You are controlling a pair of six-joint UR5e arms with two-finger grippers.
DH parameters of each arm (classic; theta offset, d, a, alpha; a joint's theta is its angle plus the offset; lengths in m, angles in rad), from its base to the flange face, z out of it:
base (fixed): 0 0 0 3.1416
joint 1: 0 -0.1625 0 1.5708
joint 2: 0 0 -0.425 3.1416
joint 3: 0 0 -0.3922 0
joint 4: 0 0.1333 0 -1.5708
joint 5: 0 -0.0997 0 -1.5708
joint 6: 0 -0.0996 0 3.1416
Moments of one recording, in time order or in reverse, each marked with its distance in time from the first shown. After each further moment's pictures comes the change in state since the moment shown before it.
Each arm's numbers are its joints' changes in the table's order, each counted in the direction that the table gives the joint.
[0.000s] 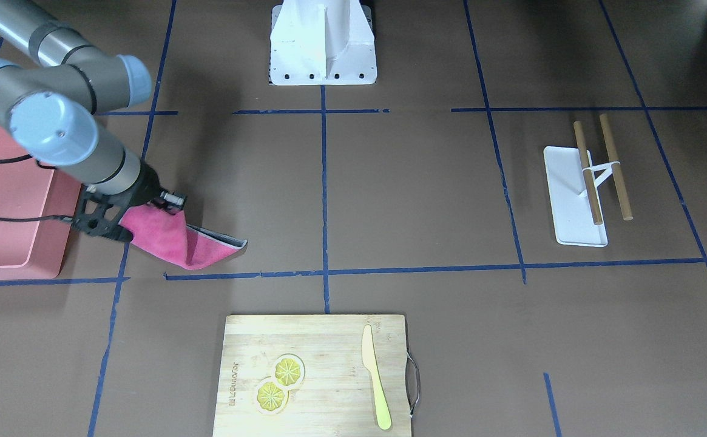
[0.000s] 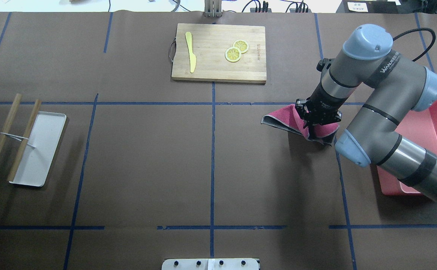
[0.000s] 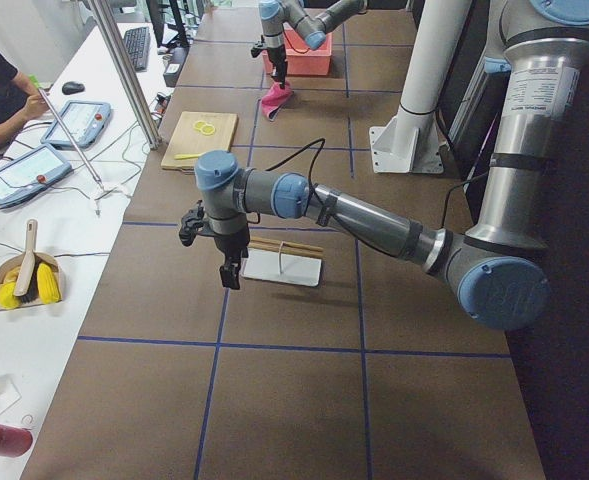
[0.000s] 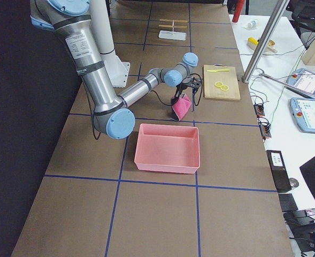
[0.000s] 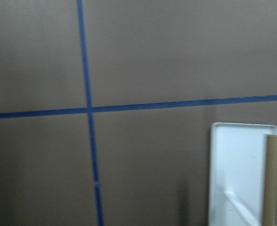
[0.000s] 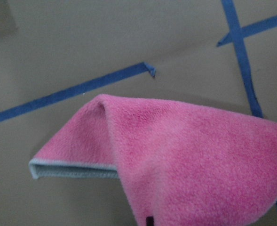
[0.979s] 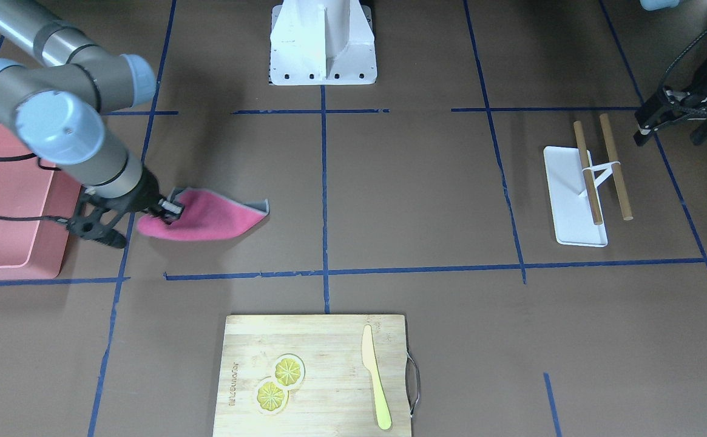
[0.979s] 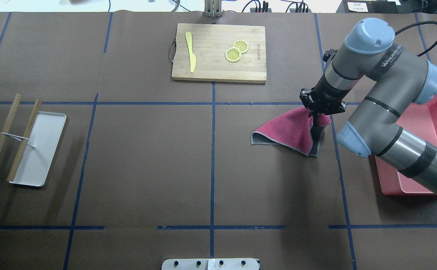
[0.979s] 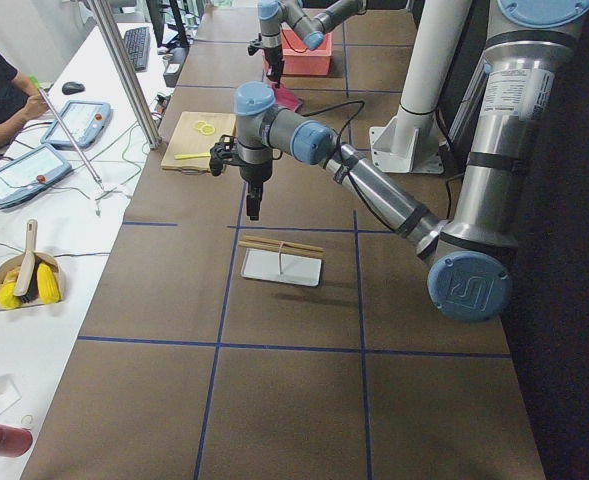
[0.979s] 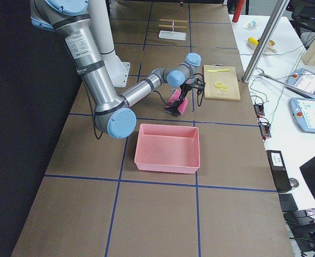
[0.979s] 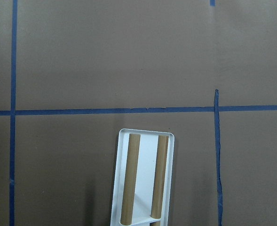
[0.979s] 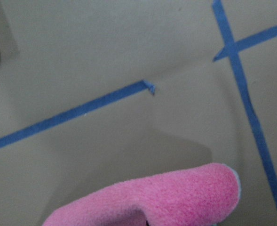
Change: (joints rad) left arm -0.224 0.024 -0.328 0.016 -0.012 0.468; right arm -0.090 -0.025 -0.081 0.002 0.052 0.025
